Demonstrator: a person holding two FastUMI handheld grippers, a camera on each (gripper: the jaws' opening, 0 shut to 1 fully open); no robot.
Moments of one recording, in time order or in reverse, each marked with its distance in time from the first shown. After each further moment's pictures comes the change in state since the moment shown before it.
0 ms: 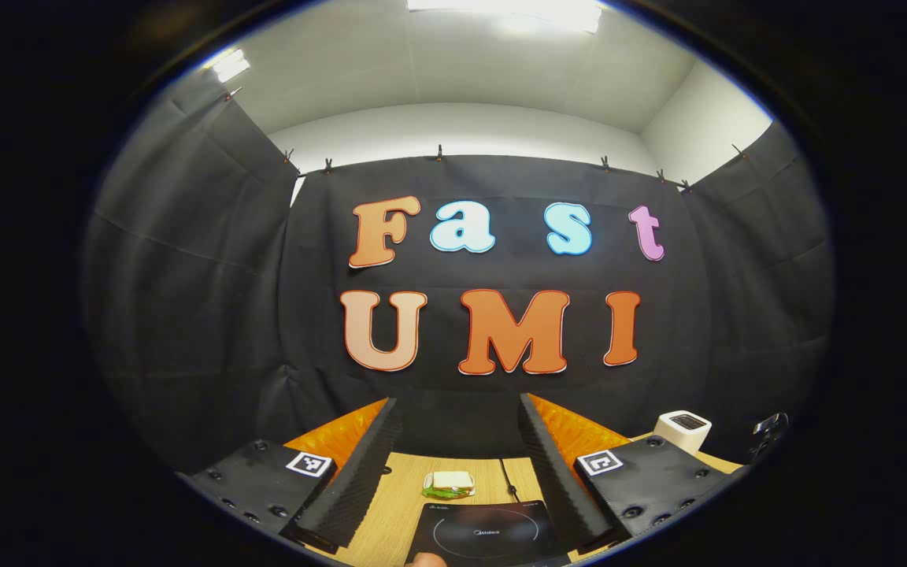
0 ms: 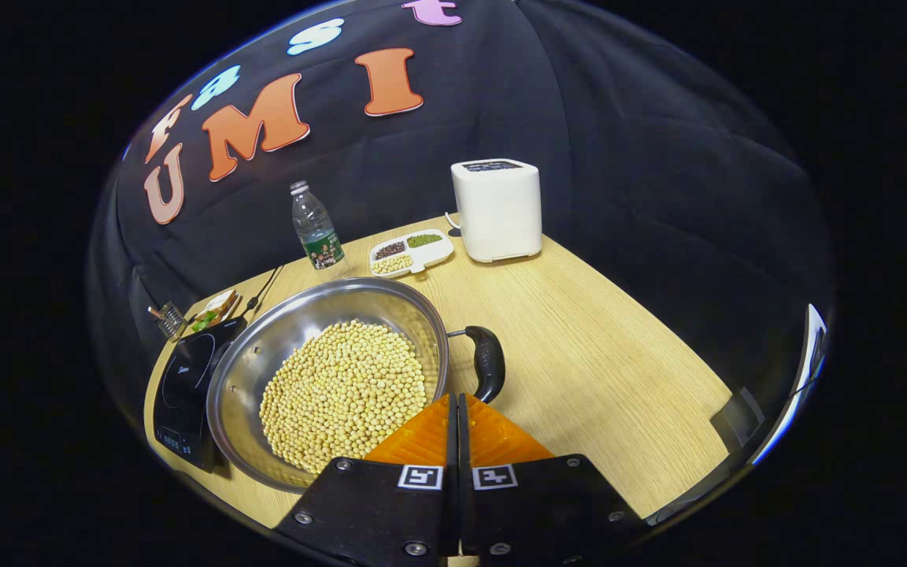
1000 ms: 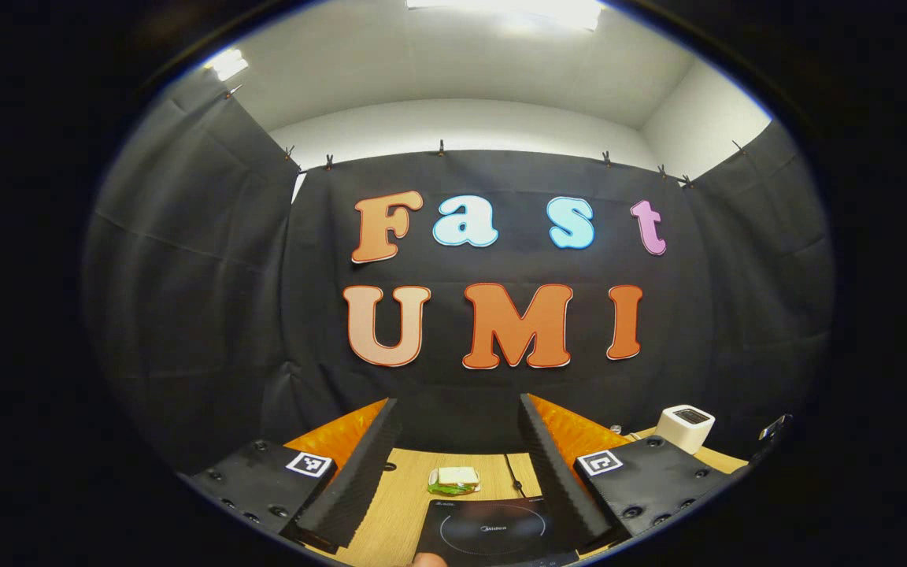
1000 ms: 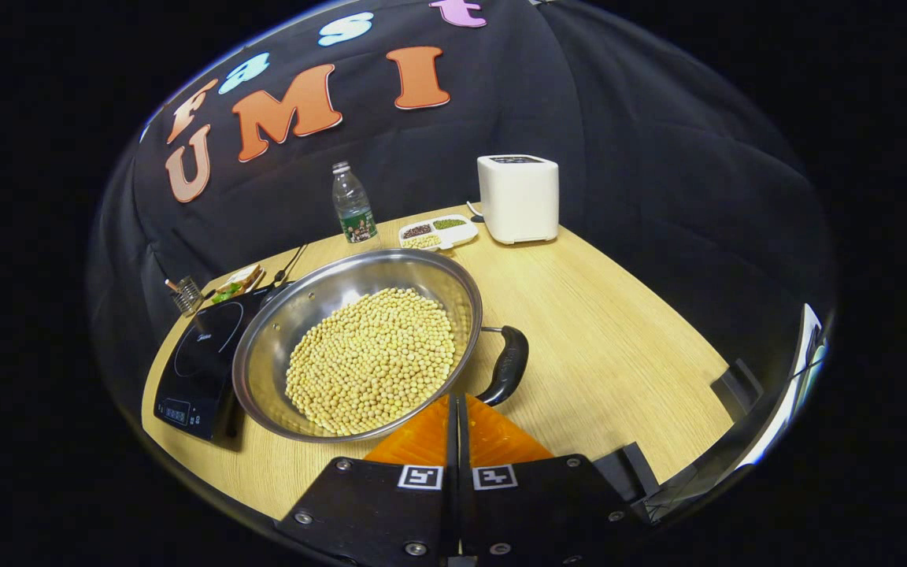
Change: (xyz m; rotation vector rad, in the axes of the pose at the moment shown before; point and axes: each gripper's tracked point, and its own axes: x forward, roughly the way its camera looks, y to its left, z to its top) left arm -0.002 0.010 -0.007 0.002 0.016 0.006; right arm -0.060 0.007 -0.044 -0.043 0.007 0.027
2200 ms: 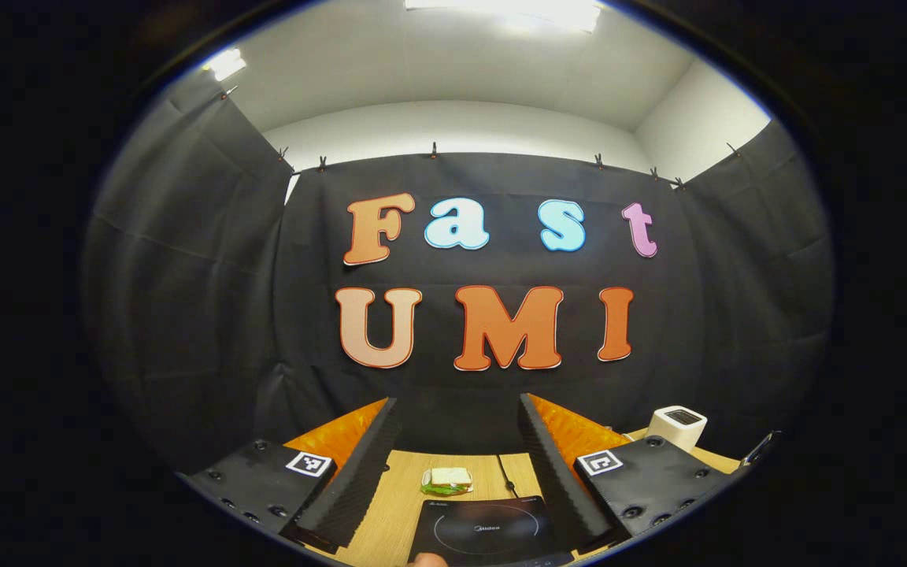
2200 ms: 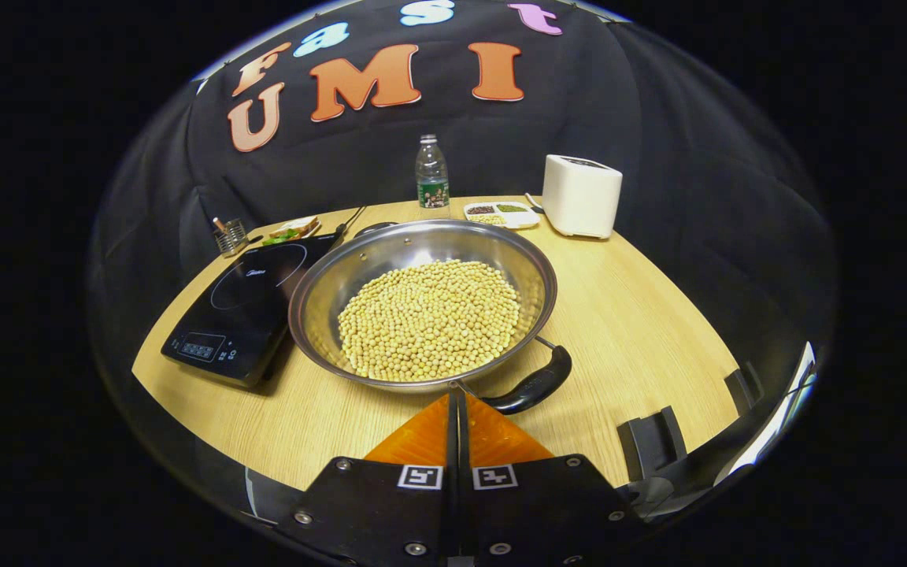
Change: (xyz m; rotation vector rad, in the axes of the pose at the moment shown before) left arm -0.006 -0.011 0.001 -0.004 -0.002 -0.033; right arm -0.029 0.049 -0.054 -0.173 0.013 0.106
